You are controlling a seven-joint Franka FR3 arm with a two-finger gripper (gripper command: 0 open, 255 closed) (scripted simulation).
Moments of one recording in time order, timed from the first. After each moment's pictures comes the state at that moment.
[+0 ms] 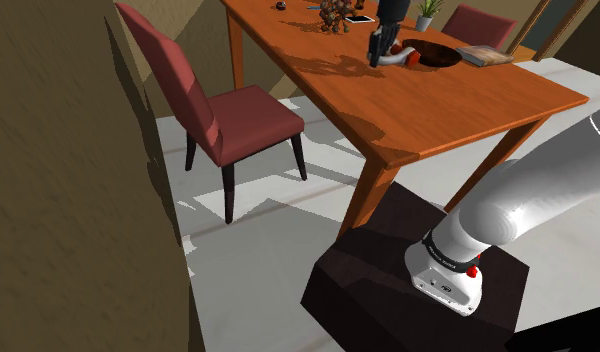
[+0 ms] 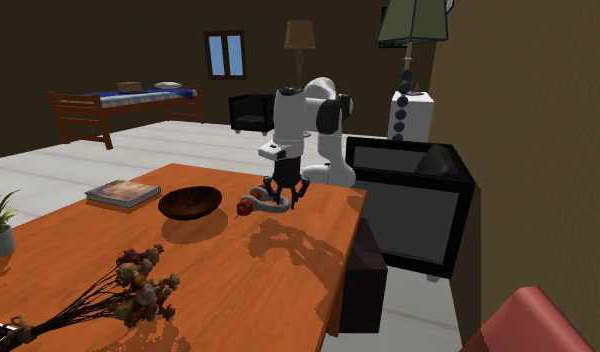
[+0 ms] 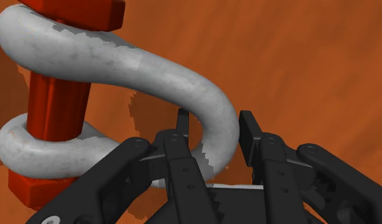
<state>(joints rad) -0.10 -0.24 -0.20 -1.94 -0.11 1.71 -0.34</state>
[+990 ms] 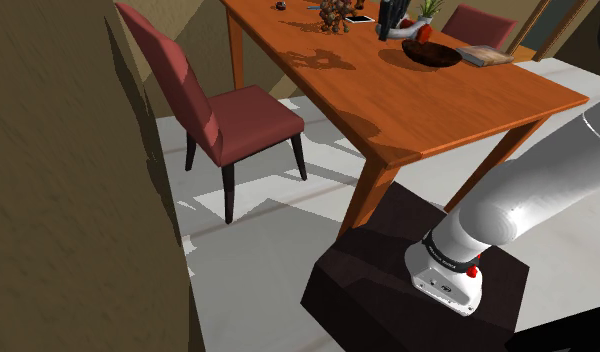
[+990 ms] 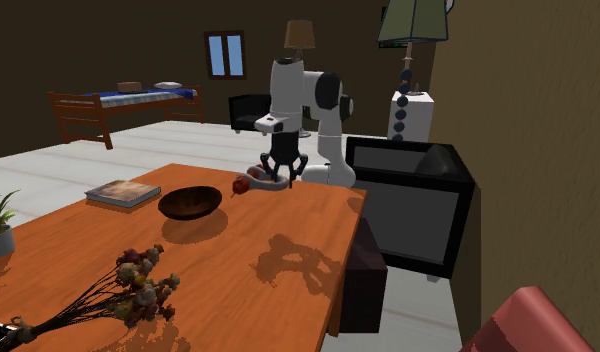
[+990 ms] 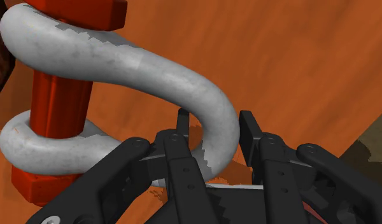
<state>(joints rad) -0.10 -0.20 -0.21 -1.71 -0.10 1.52 -0.37</state>
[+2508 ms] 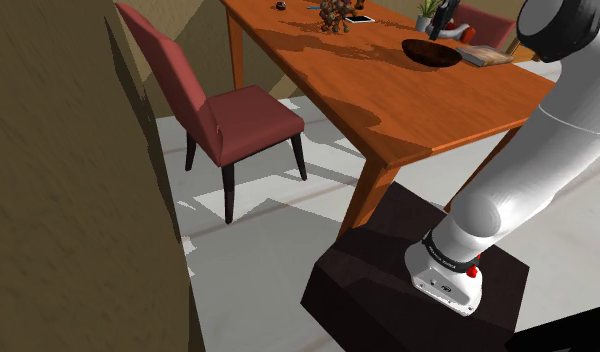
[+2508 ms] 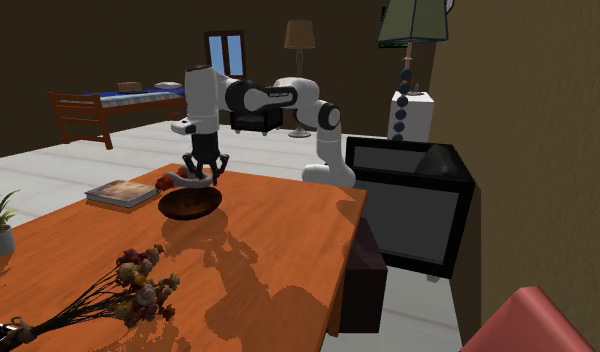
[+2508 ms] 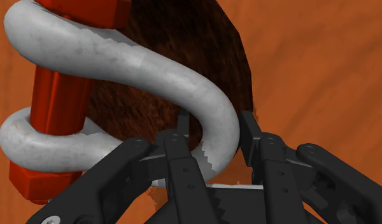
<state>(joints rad) -0.33 0.08 -0.50 -1.46 -0.01 1.57 -0.88</state>
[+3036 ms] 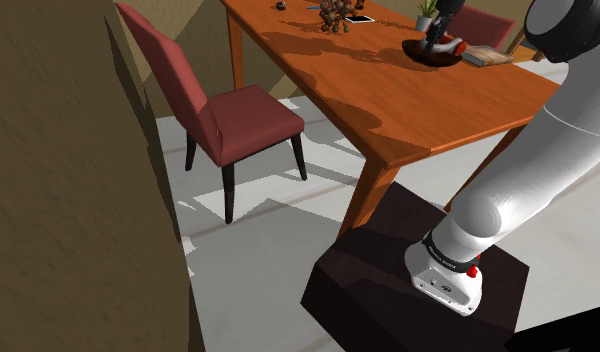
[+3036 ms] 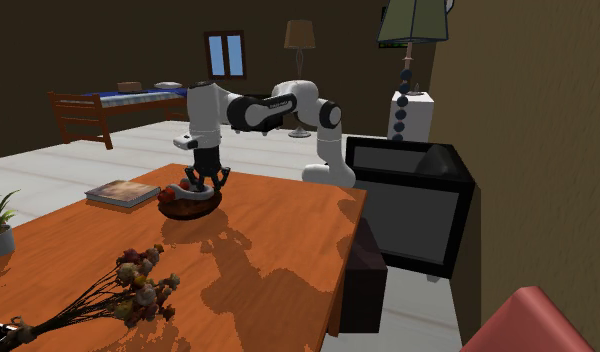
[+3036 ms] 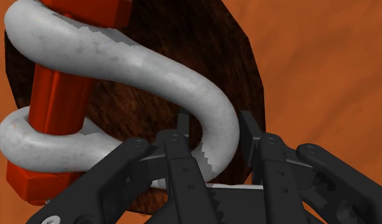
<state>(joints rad) -0.32 0.05 -0.50 -1.61 -0.03 1.69 -0.87</state>
